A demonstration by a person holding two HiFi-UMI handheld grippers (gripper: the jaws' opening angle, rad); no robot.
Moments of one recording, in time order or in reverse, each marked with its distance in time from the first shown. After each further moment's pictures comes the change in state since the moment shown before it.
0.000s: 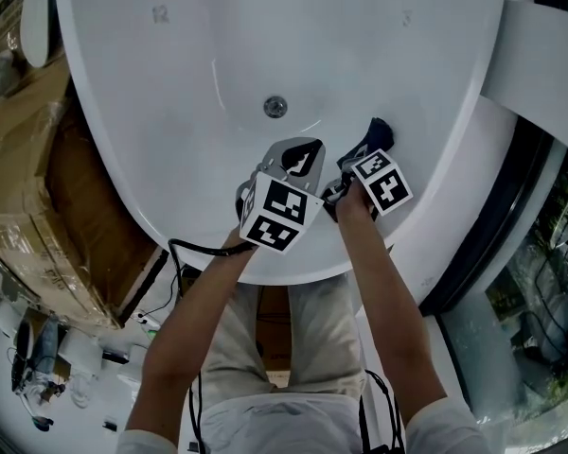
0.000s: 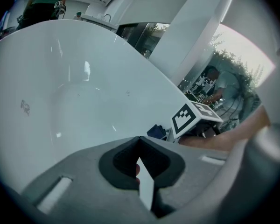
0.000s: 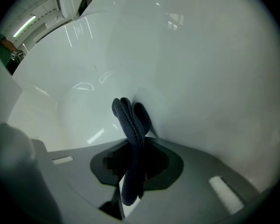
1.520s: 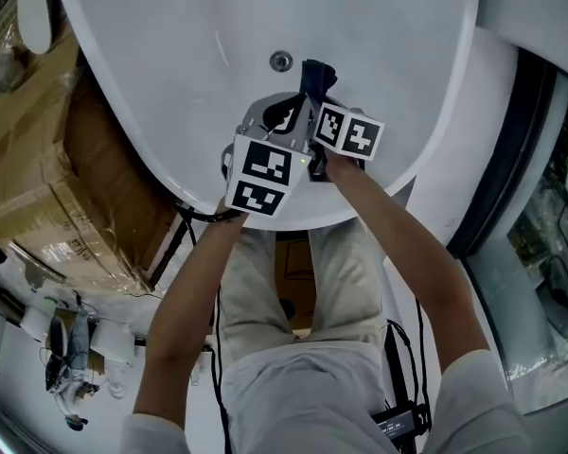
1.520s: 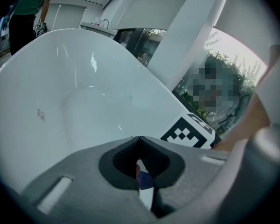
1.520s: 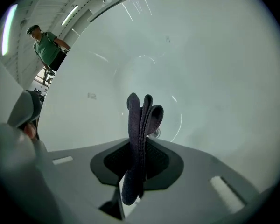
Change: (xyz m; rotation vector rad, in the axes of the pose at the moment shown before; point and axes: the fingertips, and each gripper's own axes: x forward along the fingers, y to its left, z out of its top) left arm -0.073 0.010 0.000 0.043 0.004 0.029; right arm -0.052 0.123 -0.112 -0.393 0.244 0.493
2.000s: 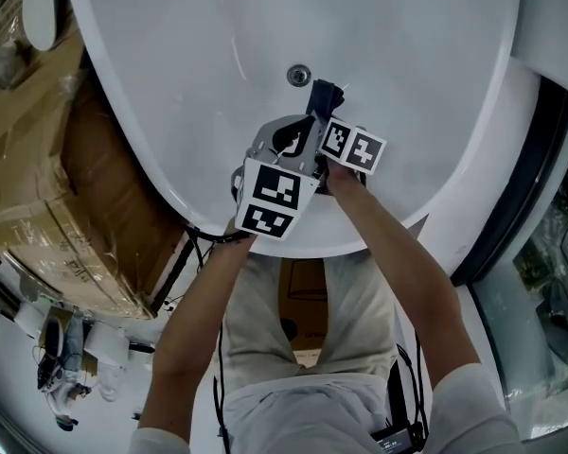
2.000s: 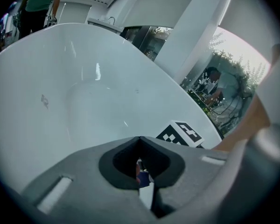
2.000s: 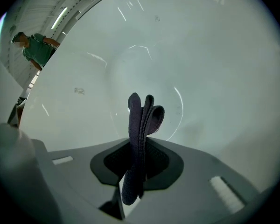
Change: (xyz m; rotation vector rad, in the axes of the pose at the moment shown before) left arm 0.013 0.026 -0.044 -0.048 0.005 0.022; right arm 0.067 -0.019 -0.034 0.083 0.027 -0.014
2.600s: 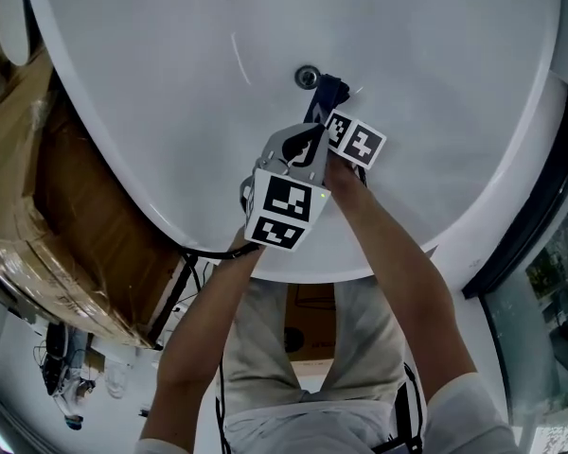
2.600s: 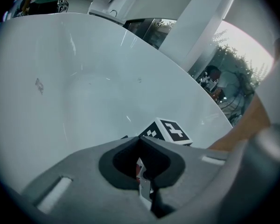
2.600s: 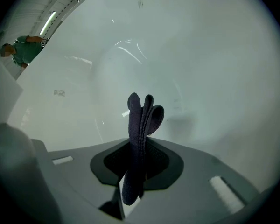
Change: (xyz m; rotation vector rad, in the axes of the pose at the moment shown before) left arm 0.045 0.014 -0.035 -0.036 0.029 -0.008; right arm 0.066 -0.025 0.010 0.094 -0.037 -0.057
